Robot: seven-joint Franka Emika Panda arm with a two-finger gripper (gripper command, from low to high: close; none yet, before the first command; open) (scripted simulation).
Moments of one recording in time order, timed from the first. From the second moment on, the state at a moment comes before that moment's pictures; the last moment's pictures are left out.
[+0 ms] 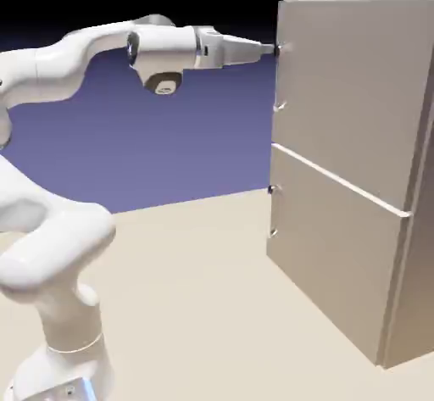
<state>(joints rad) -0.86 -1.01 1.05 -2.21 1.81 3.11 -0.20</state>
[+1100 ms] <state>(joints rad) -0.72 -1.26 0.97 -2.49 2.31 2.65 -0.61</state>
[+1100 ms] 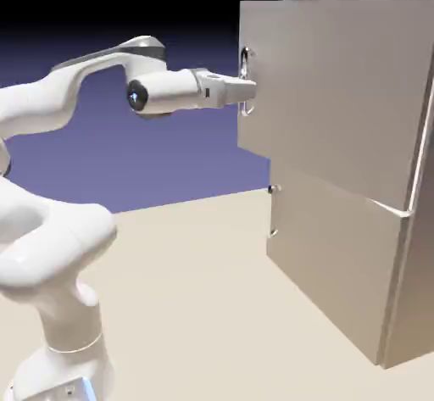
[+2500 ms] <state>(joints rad) -0.27 -1.41 -0.55 -2.83 1.02 1.67 -0.68</state>
